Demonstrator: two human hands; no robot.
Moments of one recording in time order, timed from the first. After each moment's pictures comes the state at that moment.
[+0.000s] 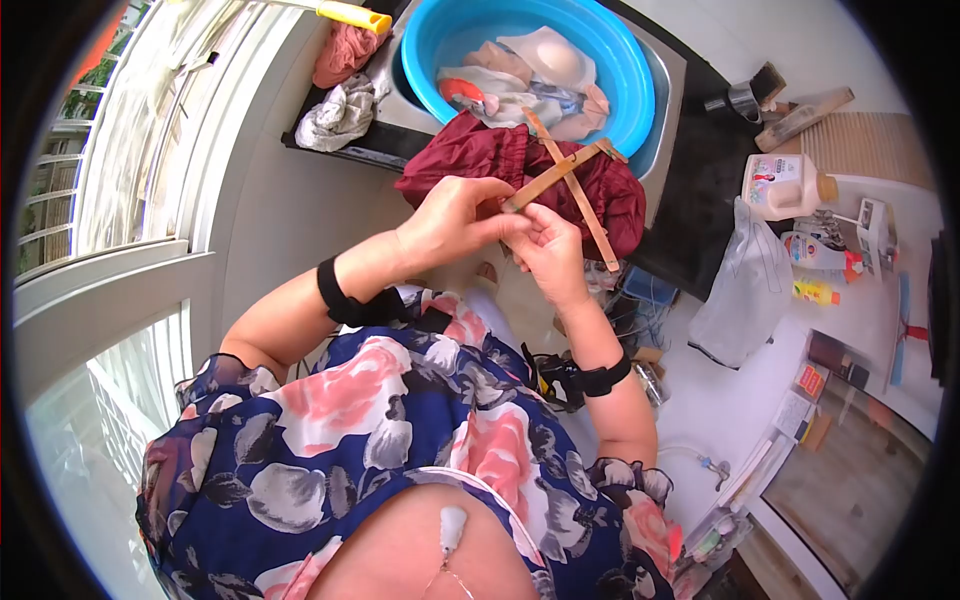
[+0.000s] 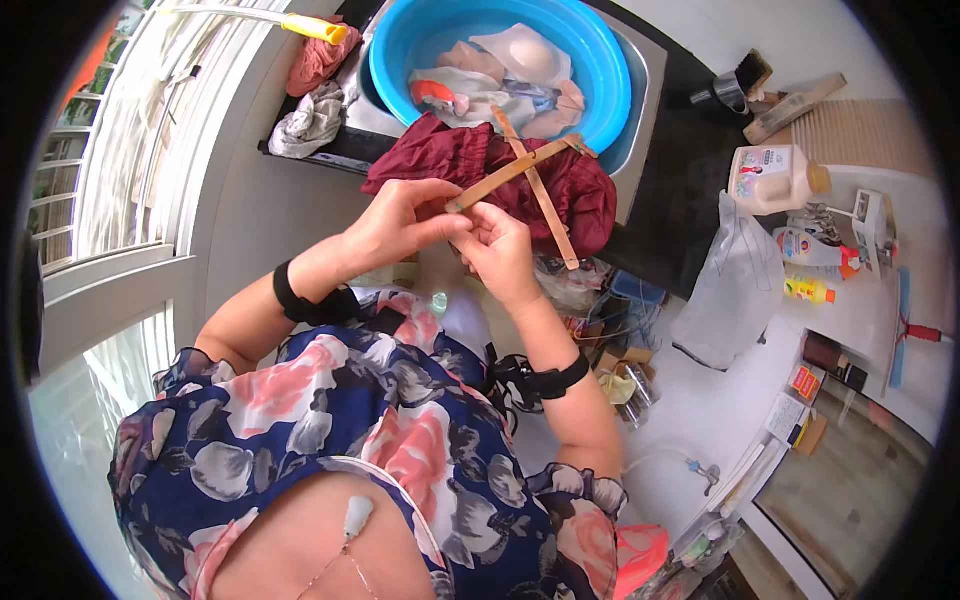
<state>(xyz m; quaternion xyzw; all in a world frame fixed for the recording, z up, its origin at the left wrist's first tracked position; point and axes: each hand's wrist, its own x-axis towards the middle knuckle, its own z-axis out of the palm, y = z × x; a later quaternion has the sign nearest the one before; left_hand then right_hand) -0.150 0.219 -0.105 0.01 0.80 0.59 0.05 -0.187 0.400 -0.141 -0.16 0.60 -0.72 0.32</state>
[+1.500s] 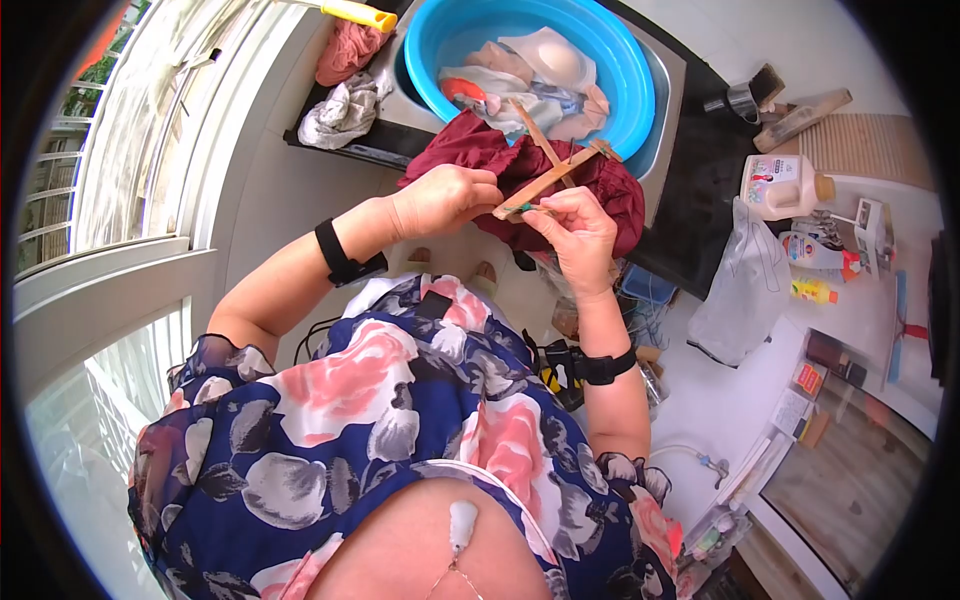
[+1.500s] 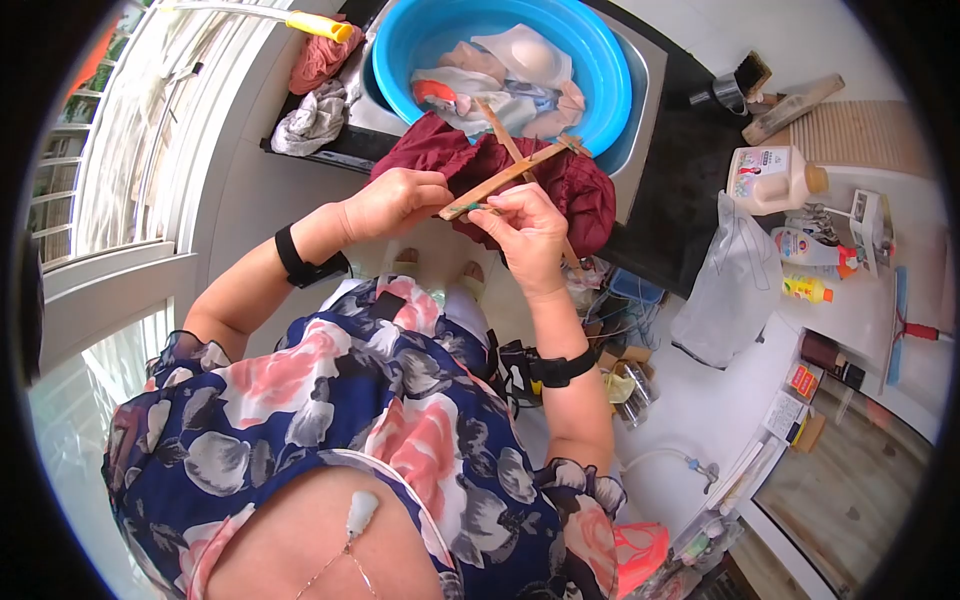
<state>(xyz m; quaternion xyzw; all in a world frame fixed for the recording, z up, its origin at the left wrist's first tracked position) -0.164 0.174 -0.133 0.31 0.88 0.37 -0.03 -0.202 0.397 -0.141 -0.24 0.60 -0.76 0.08</state>
